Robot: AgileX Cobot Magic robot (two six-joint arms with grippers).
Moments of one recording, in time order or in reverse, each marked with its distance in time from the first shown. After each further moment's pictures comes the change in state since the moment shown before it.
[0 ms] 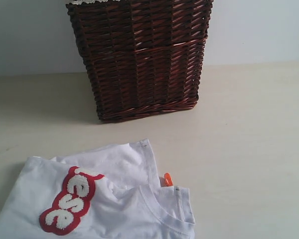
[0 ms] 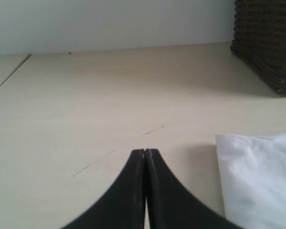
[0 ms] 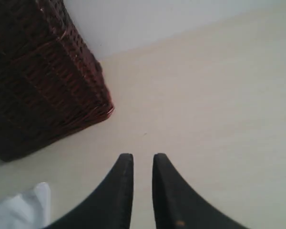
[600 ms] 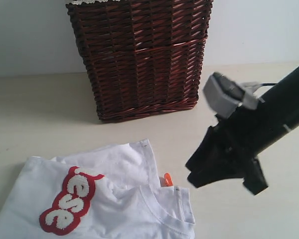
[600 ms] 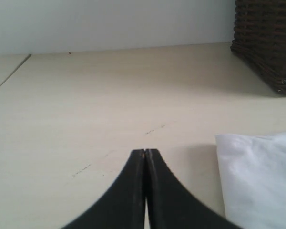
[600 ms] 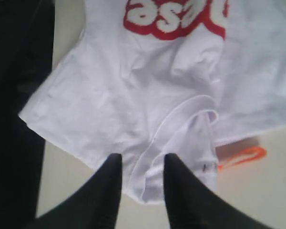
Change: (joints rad) left arm 0.000 0.000 0.000 0.000 0.000 0.000; right arm 0.262 0.854 -0.312 0.535 0.679 -1.608
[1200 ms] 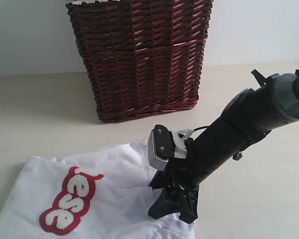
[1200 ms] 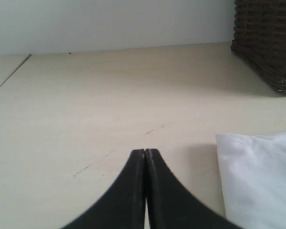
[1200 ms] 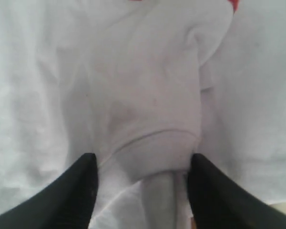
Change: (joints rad) left arm 0.000 0.000 0.000 0.000 0.000 0.002; right arm 0.242 0.390 -0.058 0.185 -0.353 -0.281
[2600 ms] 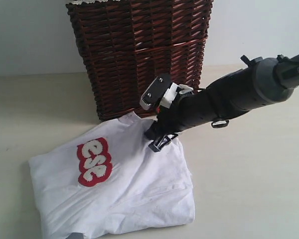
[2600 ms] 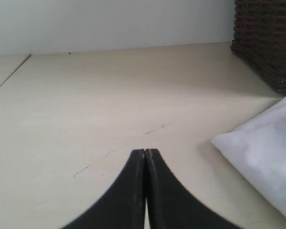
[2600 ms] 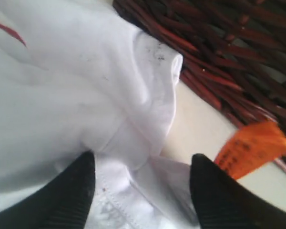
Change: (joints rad) left arm 0.000 0.000 0.000 0.000 0.000 0.000; right arm 0.005 0.062 -0.196 0.379 -0.535 -0.029
